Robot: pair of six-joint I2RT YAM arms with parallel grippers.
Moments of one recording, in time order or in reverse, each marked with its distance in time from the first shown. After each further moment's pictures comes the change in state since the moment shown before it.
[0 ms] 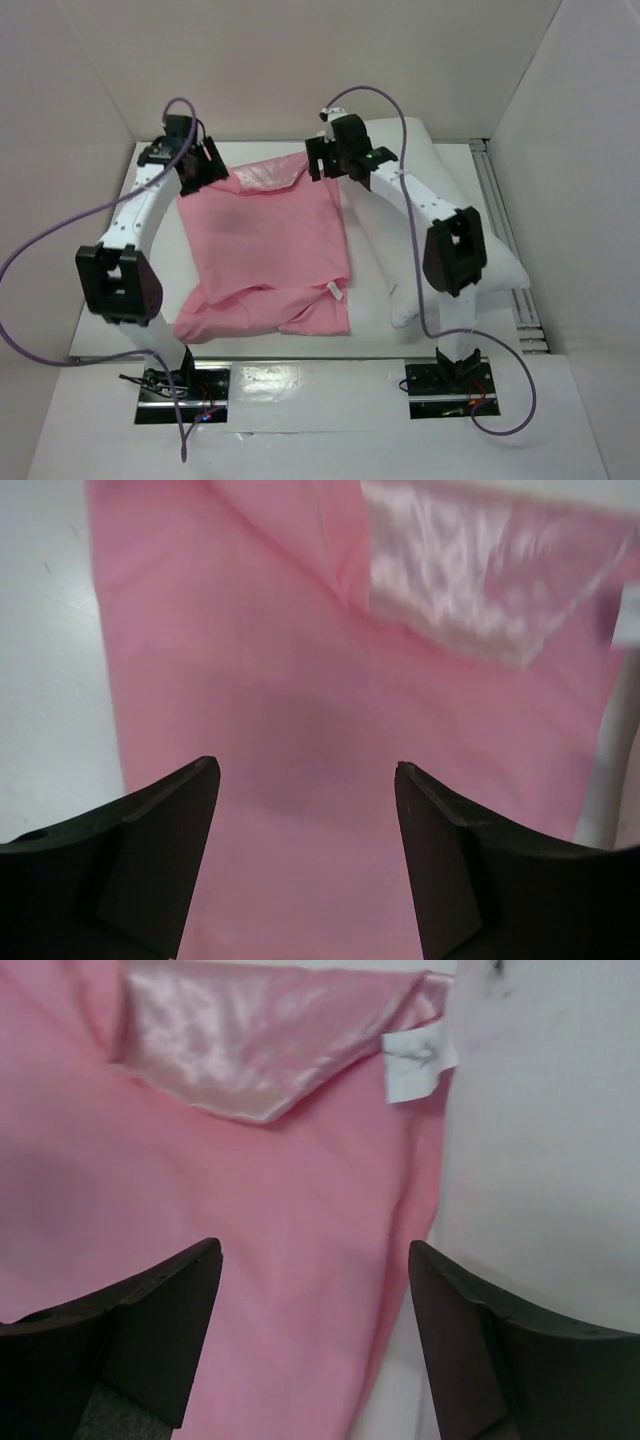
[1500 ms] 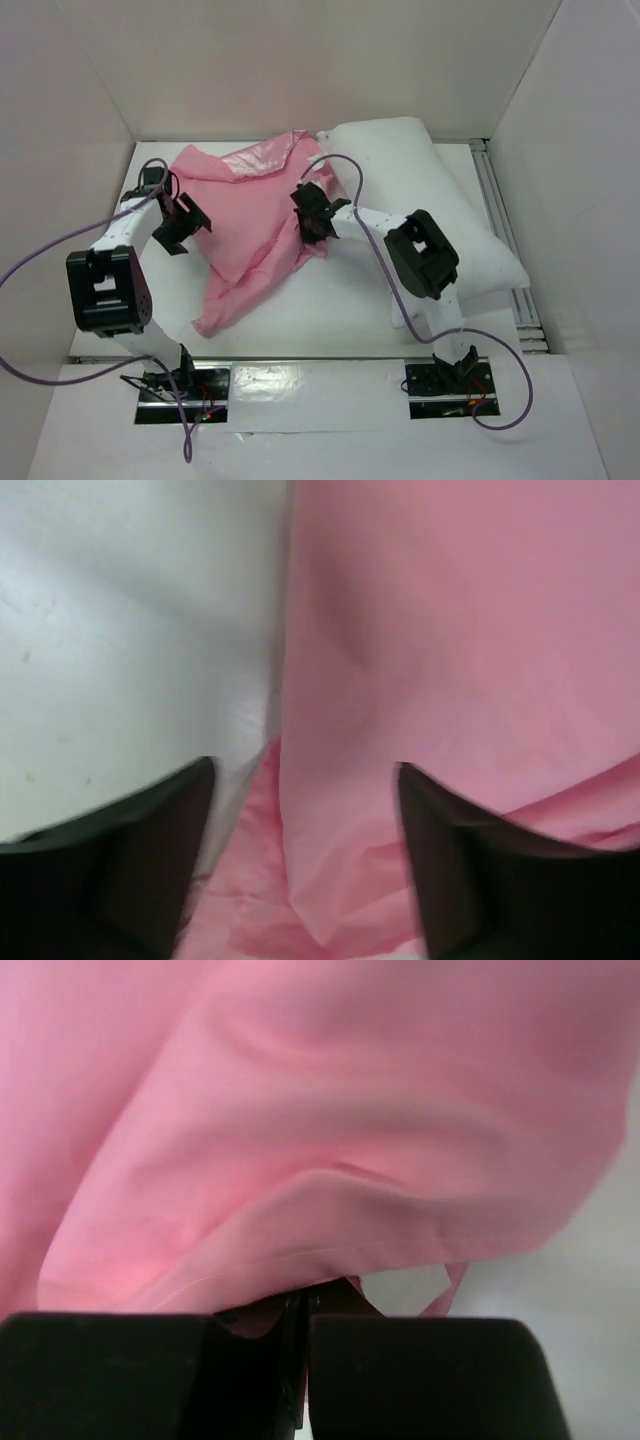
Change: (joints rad) left arm 0.171 -0.185 -0.582 0.040 0.155 -0.146; right arm 0.243 -0.007 -0.429 0.032 0.164 0.329
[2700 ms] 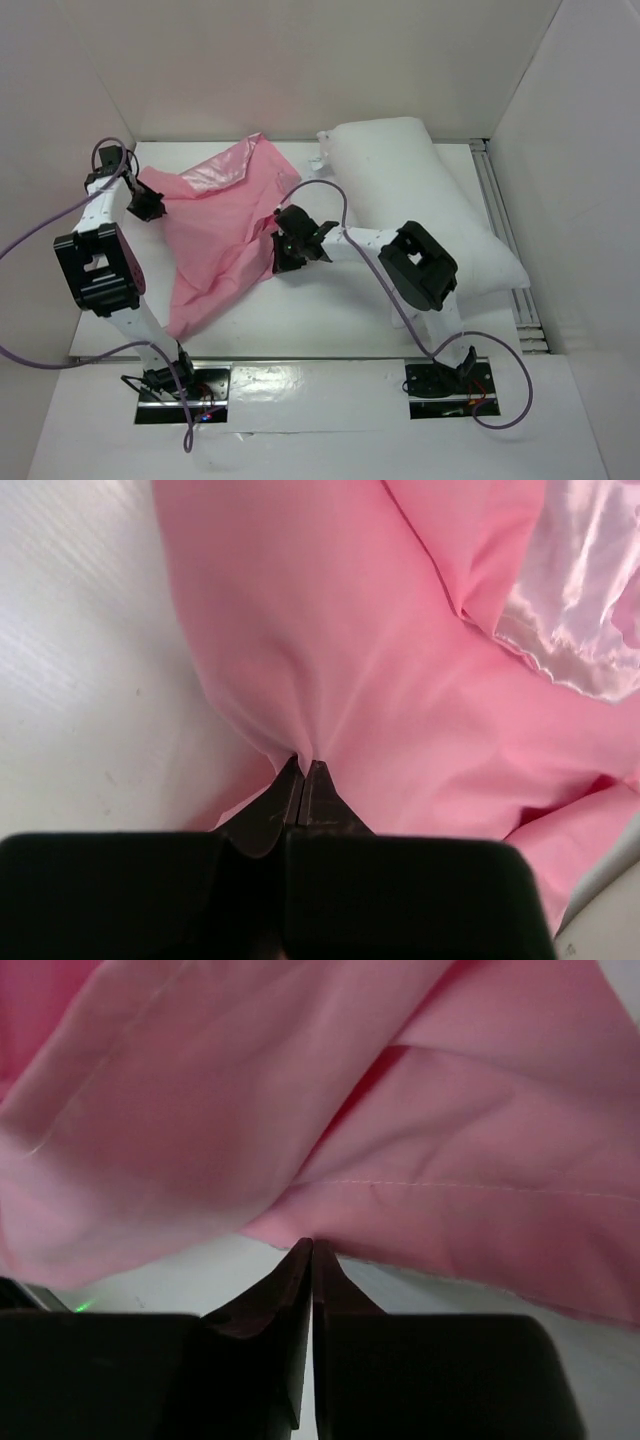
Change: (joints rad) left arm 0.201 0.269 0.368 0.013 0.017 -0.016; right arm 0.119 -0.034 -0.070 0.154 -0.330 0.192
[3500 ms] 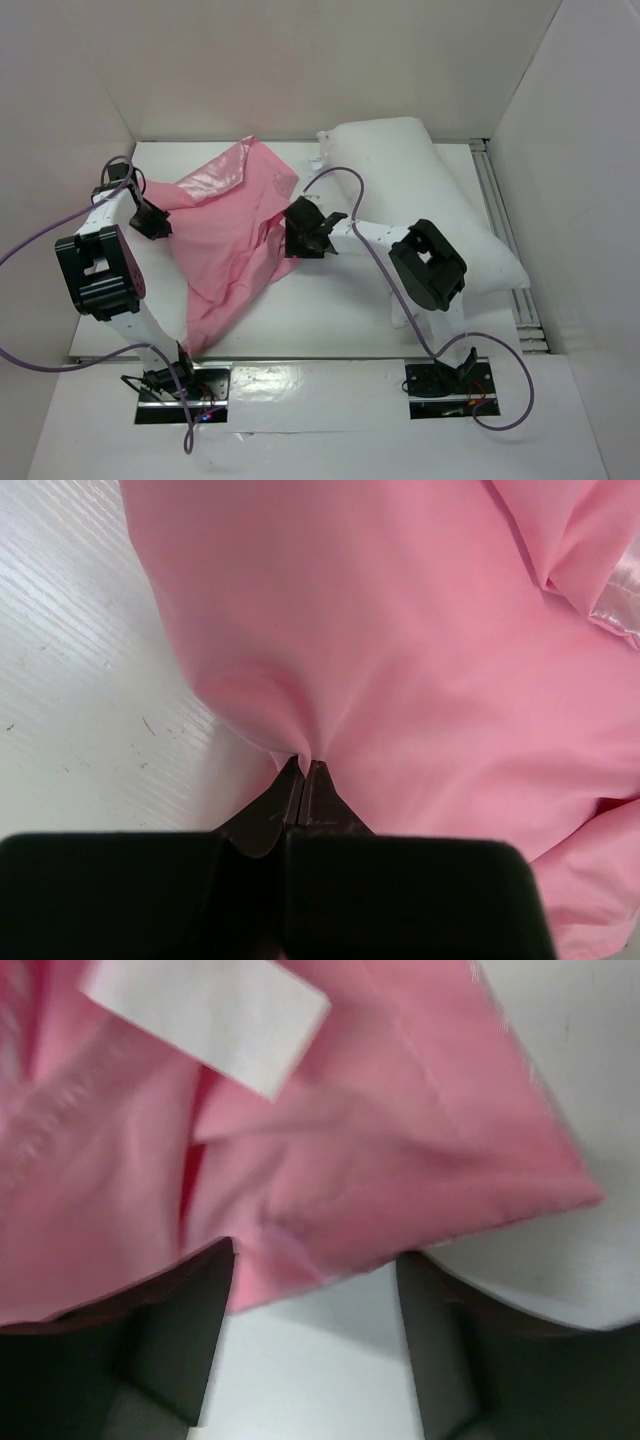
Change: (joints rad) left arm 0.001 -0.067 -0.177 -0.010 -0.007 0.003; right arm -0.042 -0.040 -0.013 -0.147 0.293 0.081
